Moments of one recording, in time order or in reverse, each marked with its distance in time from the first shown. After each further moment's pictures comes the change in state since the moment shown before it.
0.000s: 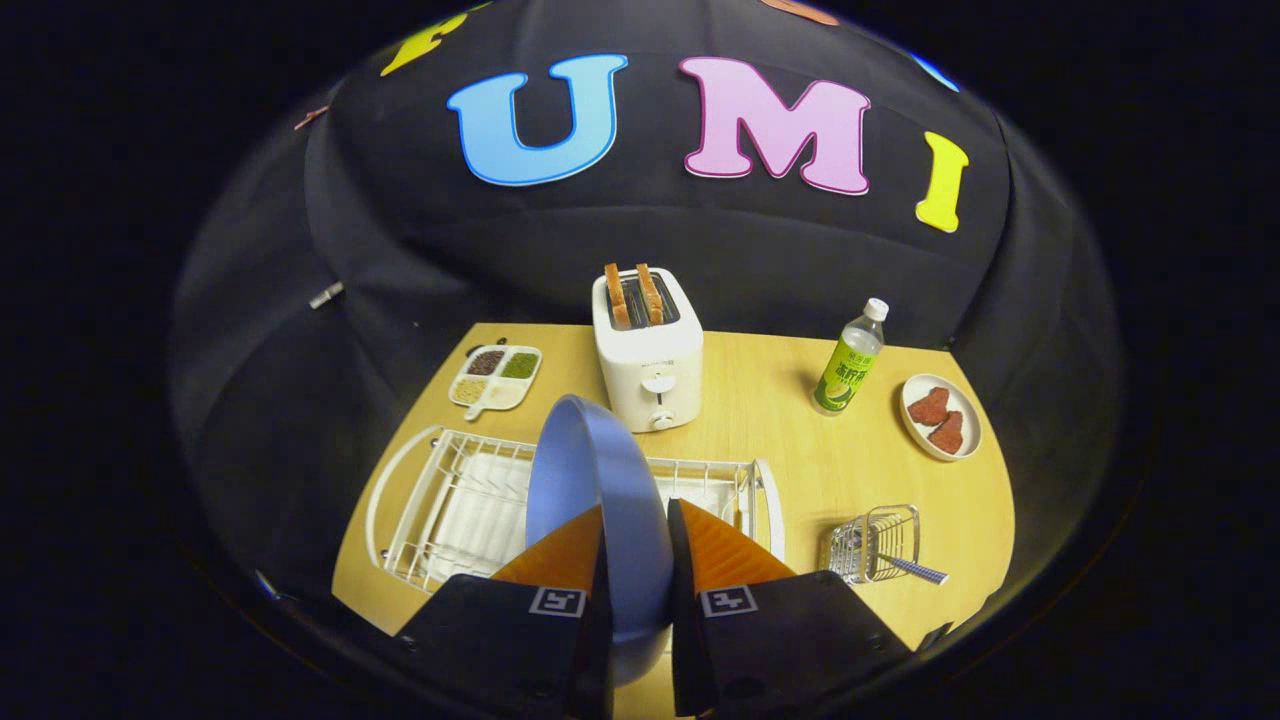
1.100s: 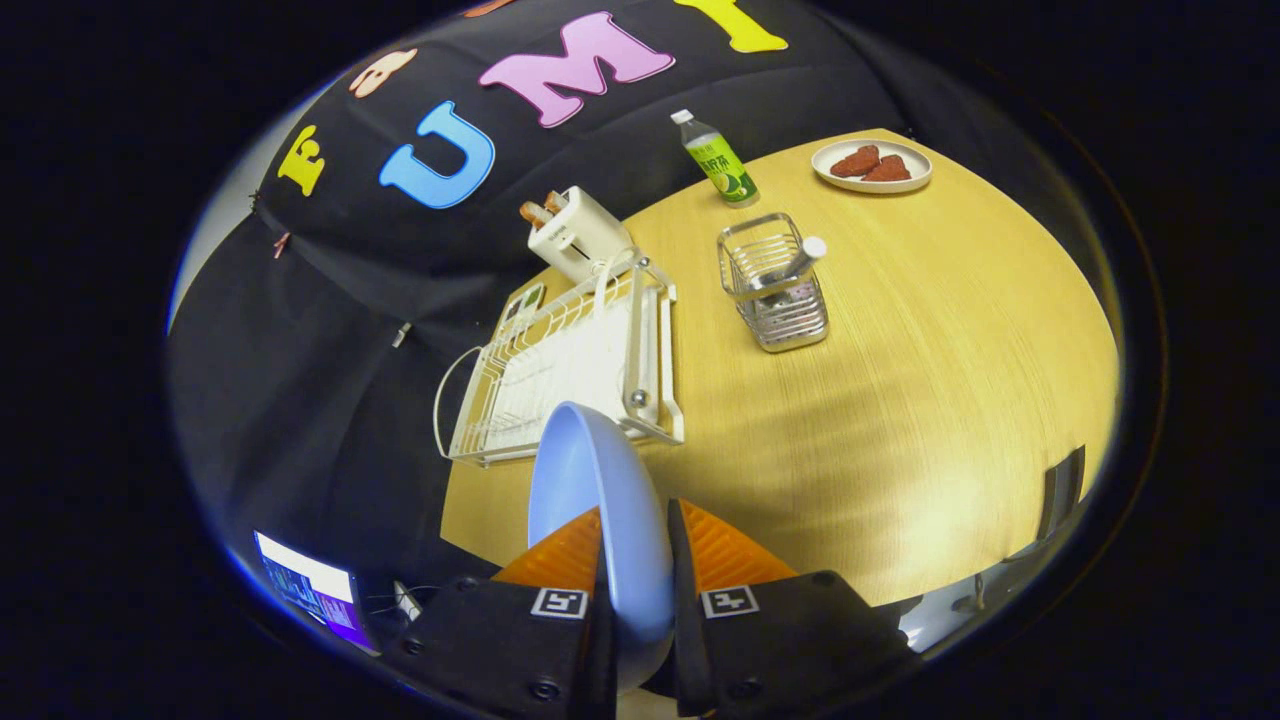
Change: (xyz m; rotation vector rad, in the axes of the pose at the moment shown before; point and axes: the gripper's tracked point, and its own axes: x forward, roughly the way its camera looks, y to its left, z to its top) arm -0.102 -0.154 -0.230 0.408 0.180 0.278
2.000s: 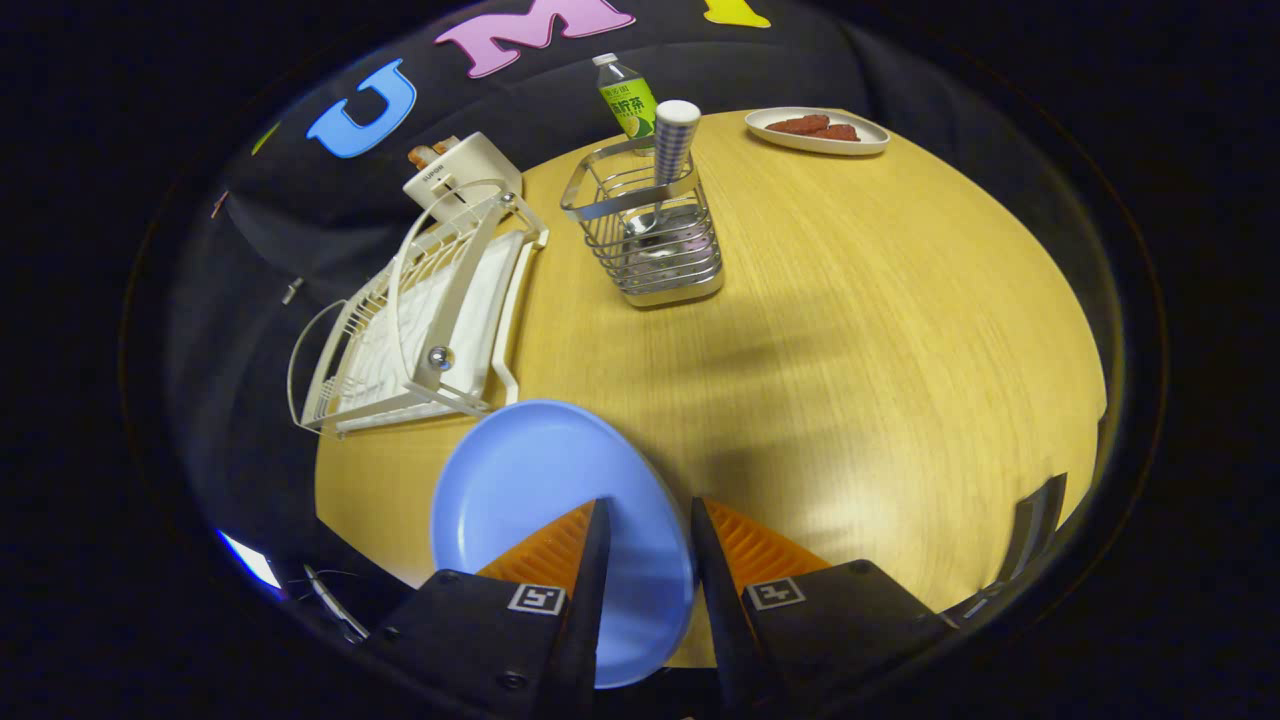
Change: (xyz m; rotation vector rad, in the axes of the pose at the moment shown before) arm 0.058 -0.110 -0.016 -0.104 0.078 -0.296
